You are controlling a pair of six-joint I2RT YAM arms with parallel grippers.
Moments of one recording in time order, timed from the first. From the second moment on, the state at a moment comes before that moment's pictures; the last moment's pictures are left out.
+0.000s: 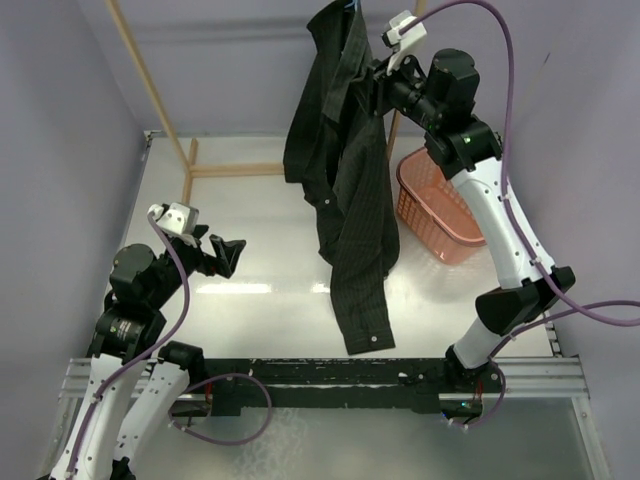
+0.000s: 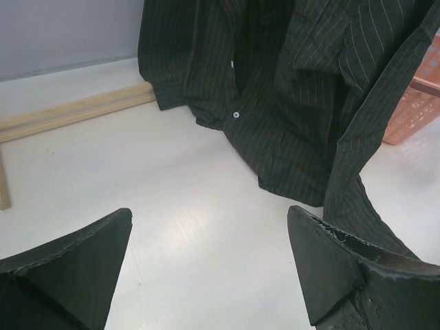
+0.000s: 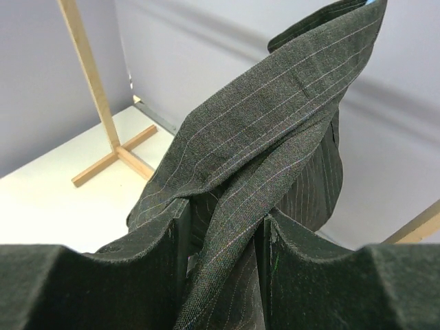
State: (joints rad) left arm -0.24 0.49 0.77 -0.41 0.25 -0.12; right arm 0.41 1.66 2.03 -0.34 -0.24 -0.09
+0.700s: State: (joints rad) left arm -0.24 0.49 0.77 -0.34 0.19 -0.12; right arm 0.41 1.26 1.78 -0.37 -0.77 -0.02
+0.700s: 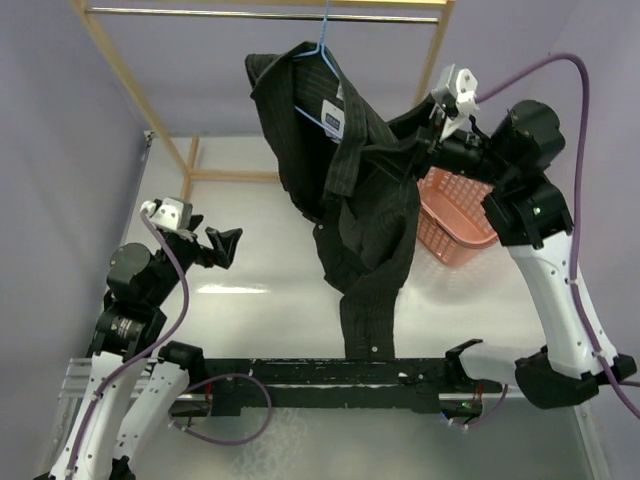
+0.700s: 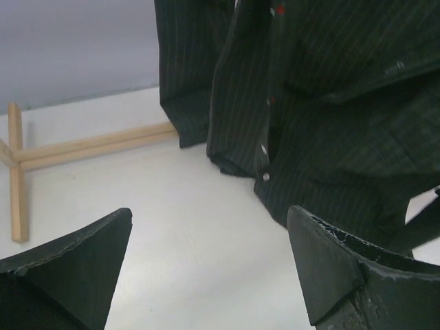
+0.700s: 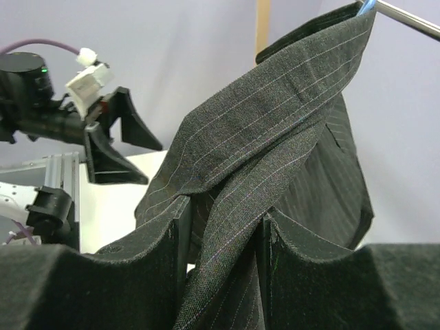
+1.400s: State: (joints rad) left arm -0.24 0.62 0.86 -0.23 0.20 -0.08; right arm 0.41 1.24 1.59 -0.35 -0.73 0.02
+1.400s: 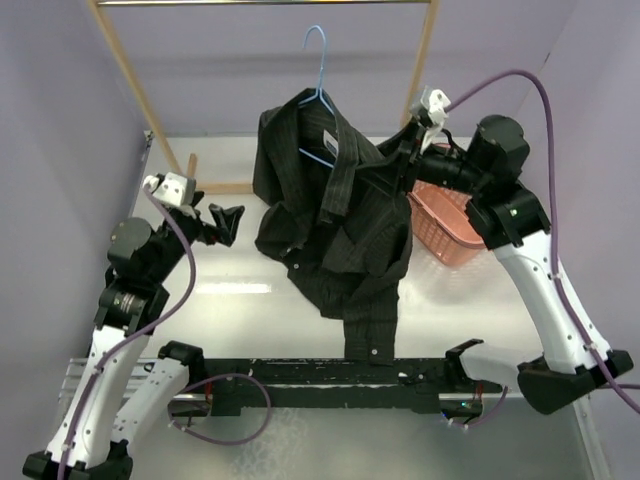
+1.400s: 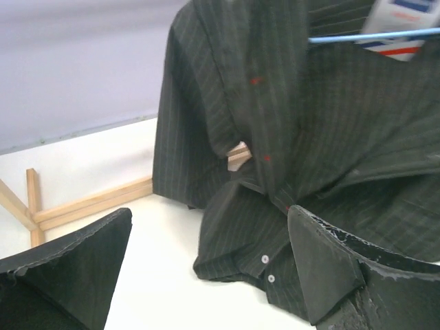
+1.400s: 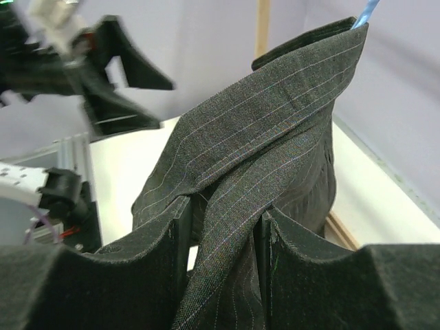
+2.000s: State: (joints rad) left arm -0.24 0.87 0.96 0.00 0.26 0.01; right arm 0.41 0.90 1.28 -0.12 -0.99 0.21
